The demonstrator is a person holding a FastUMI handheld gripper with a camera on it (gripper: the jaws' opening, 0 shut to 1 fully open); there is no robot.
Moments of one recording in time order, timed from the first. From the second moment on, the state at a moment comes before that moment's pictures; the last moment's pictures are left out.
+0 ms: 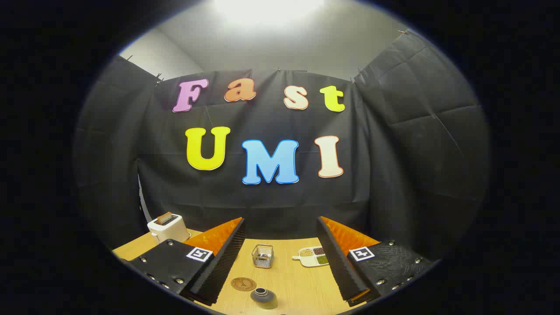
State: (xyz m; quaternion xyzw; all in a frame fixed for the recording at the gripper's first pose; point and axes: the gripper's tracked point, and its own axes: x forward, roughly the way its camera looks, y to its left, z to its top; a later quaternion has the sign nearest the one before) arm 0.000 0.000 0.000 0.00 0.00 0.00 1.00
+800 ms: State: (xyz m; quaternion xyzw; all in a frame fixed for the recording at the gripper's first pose) arm -0.006 0.022 -0.026 0.00 -0.01 0.01 1.00
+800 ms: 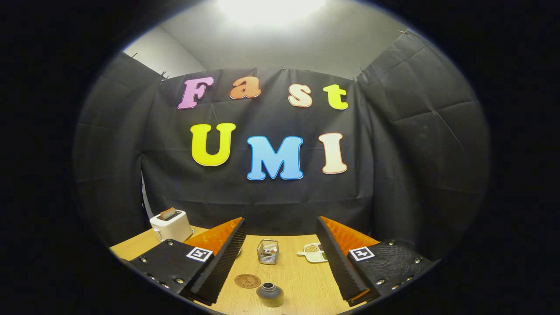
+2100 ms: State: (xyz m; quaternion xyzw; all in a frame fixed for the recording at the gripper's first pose) arm 0.020 0.050 -0.275 -0.01 0.08 0.03 1.00
